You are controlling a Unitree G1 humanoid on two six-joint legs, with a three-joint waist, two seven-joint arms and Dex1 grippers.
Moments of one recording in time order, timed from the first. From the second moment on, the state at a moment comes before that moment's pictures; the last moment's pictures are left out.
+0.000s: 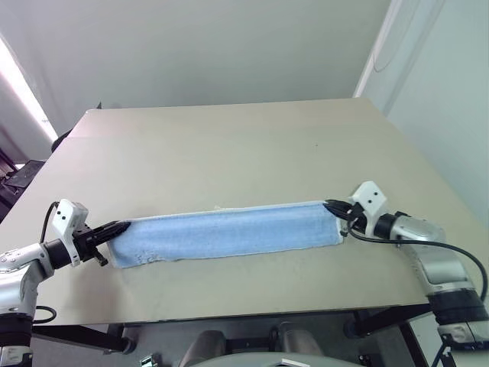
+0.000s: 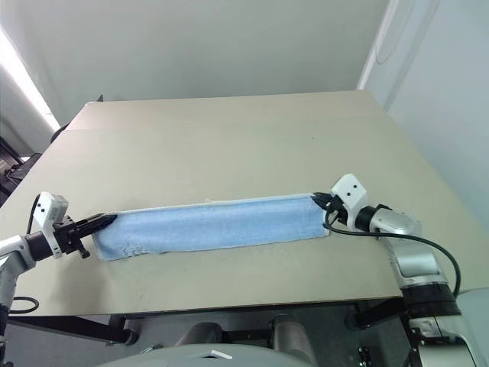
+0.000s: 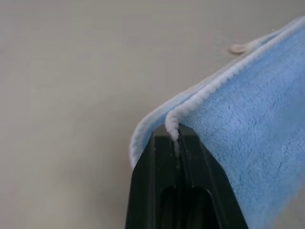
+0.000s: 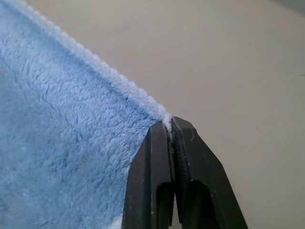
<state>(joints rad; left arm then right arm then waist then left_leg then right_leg) -0.08 0.78 0.30 0.41 -0.43 0.22 -1.09 -0.24 -0.67 0.03 0.20 0.17 0.16 0.78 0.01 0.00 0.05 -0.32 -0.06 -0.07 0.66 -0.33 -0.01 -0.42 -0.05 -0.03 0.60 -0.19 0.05</state>
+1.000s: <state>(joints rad) -0.20 0.70 0.42 0.43 -0.60 0.37 -1.10 -0.42 -0.70 -0.26 0.32 0.54 1.04 0.78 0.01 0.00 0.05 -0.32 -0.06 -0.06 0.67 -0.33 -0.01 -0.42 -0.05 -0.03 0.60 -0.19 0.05</state>
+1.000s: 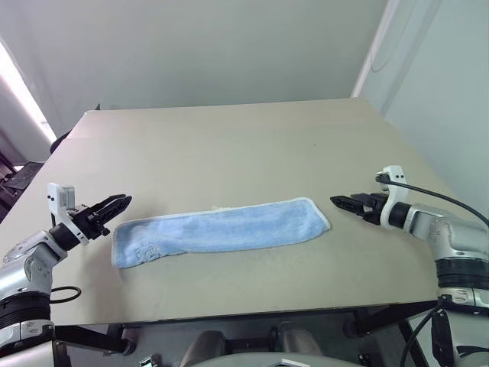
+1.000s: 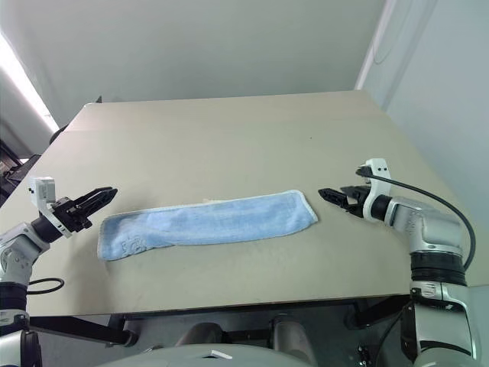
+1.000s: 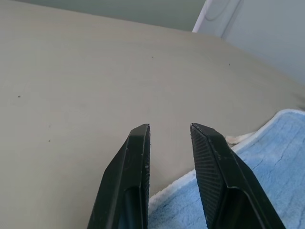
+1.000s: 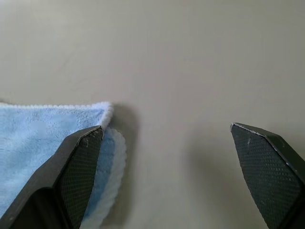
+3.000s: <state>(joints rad) -0.09 0.69 0.21 0.10 -0.53 0.39 -1.13 -0.45 -0.74 -0.35 0.39 0.72 1.39 0.82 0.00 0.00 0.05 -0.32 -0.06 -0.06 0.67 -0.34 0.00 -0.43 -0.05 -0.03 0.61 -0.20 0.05</state>
